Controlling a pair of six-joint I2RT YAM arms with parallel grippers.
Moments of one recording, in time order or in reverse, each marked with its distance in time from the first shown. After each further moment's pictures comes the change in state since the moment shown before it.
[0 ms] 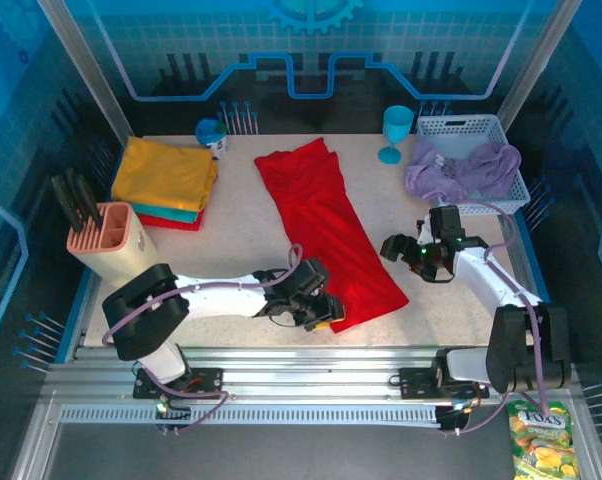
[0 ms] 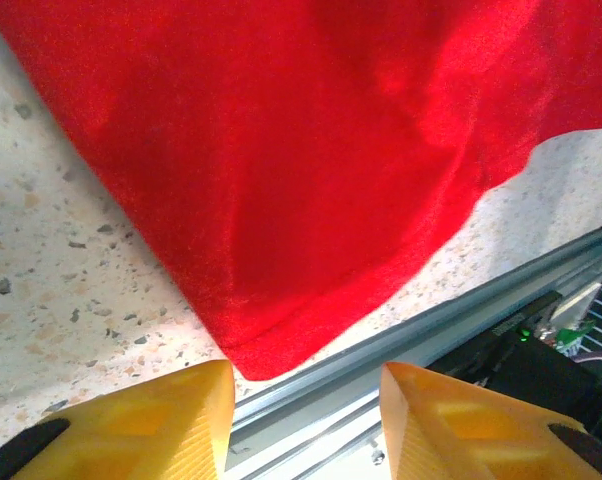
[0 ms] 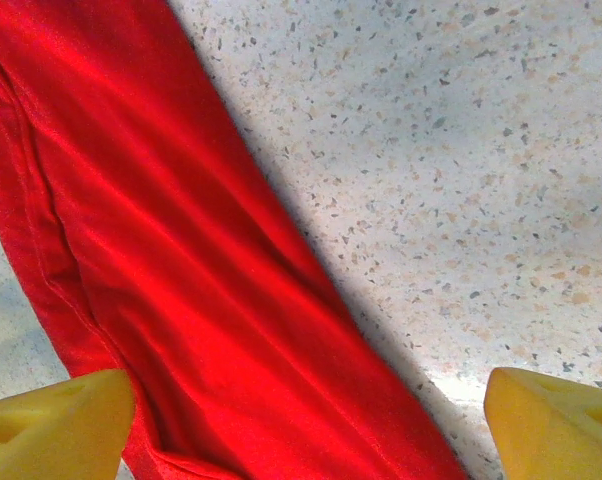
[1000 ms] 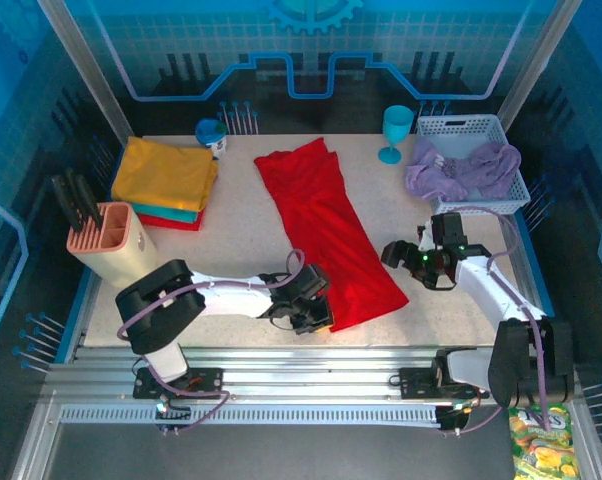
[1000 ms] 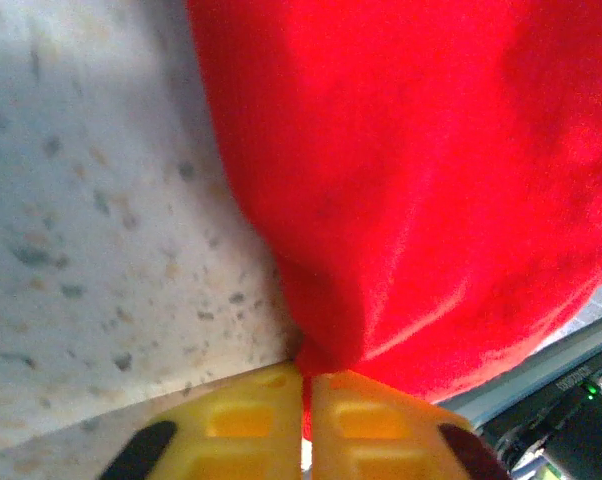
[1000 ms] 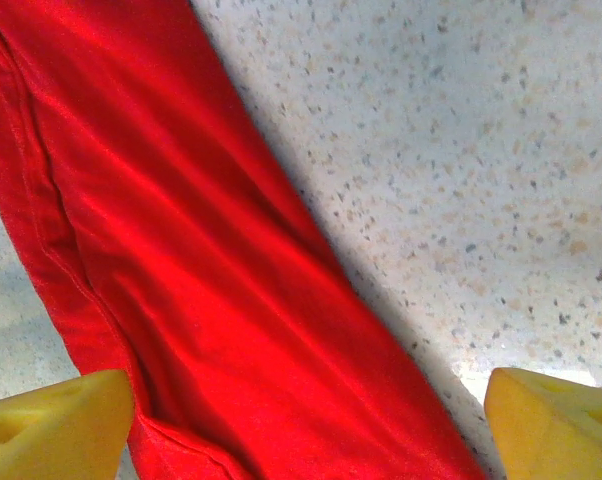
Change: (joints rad) left arm 0.021 0.064 -0.018 0.004 -0.043 -0.004; right arm 0.000 -0.077 -0.061 -0.020 -0.017 -0.011
